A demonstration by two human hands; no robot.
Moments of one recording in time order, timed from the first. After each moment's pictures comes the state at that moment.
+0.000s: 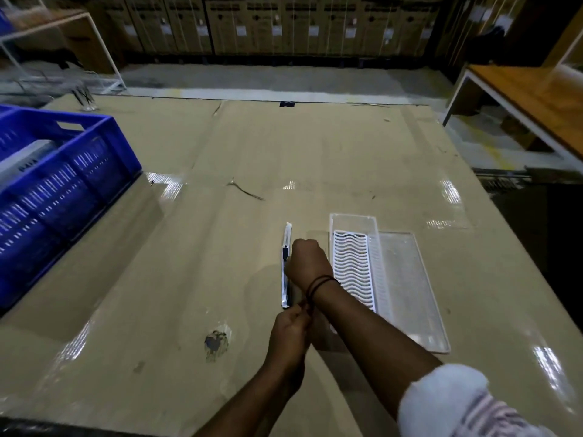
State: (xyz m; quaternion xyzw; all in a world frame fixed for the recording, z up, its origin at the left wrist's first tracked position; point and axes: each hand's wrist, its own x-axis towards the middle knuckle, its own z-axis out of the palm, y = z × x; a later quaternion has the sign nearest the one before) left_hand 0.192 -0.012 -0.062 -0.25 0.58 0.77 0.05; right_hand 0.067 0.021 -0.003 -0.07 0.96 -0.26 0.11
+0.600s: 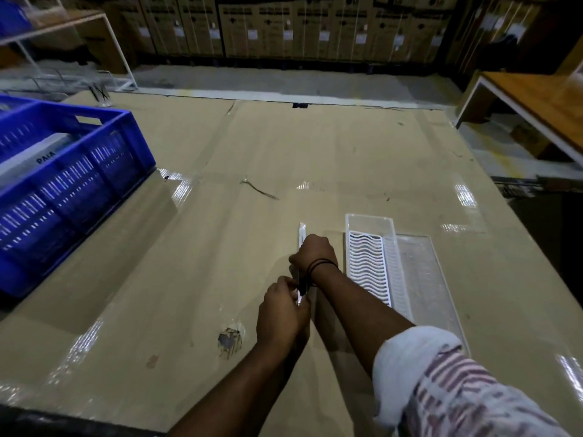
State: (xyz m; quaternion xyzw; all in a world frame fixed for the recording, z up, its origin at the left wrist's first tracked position) left_hand 0.164 -0.061 -0.055 -0.21 0.89 0.40 -0.01; right_hand 0.033 -0.008 -0.031 0.00 0.96 -0.25 0.15
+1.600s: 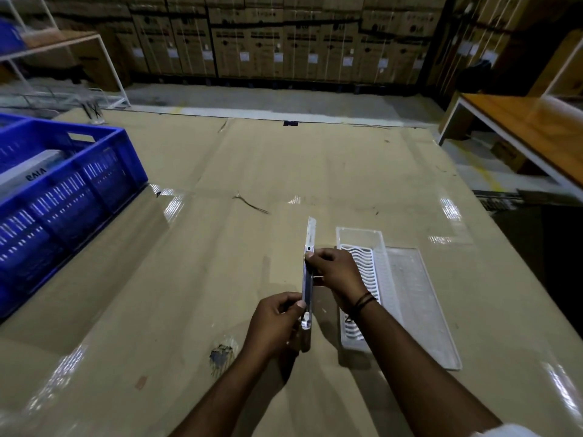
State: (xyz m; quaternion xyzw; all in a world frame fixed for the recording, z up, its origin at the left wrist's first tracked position) left_hand 0.167 -0.074 -0.037 -0.17 0.74 0.65 0.04; right_hand 0.065 0.053 -0.017 0.02 0.73 -0.67 0.11
